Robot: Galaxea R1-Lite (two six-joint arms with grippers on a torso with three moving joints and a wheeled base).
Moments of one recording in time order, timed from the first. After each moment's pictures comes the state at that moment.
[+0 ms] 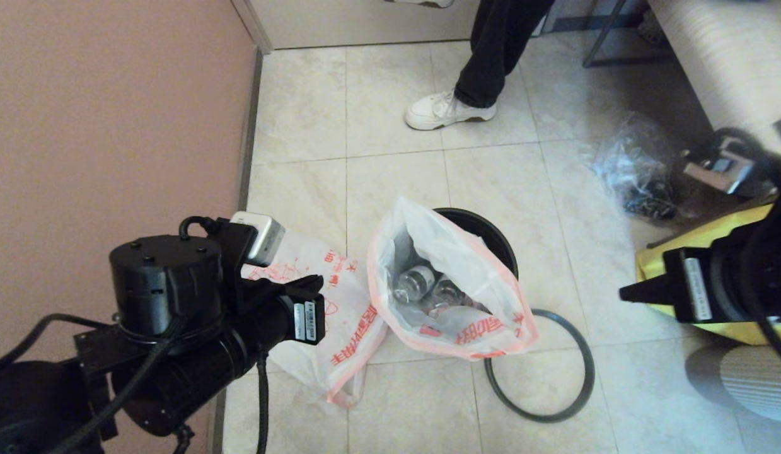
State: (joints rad) left arm -0.68 1.51 -0.56 -0.70 0.38 -0.04; right arm 0.64 1.41 -1.34 0.69 -0.23 0.47
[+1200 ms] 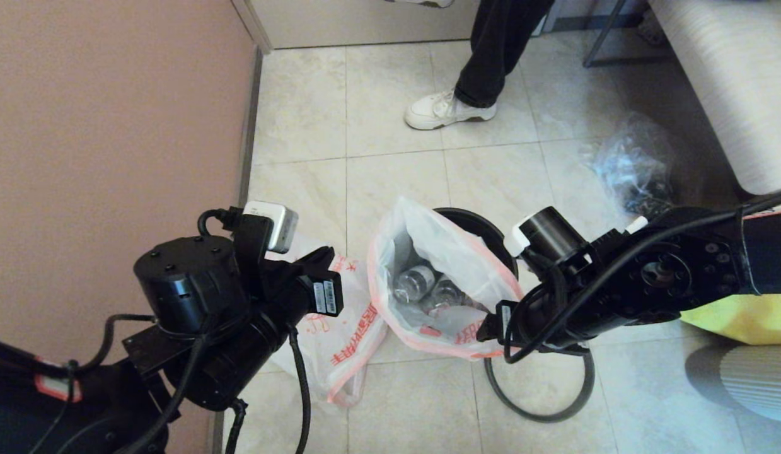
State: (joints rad) left arm -0.66 1.66 -0.53 -1.09 0.40 0.06; right arm 0.63 1.91 -1.37 0.48 -0.10 0.66
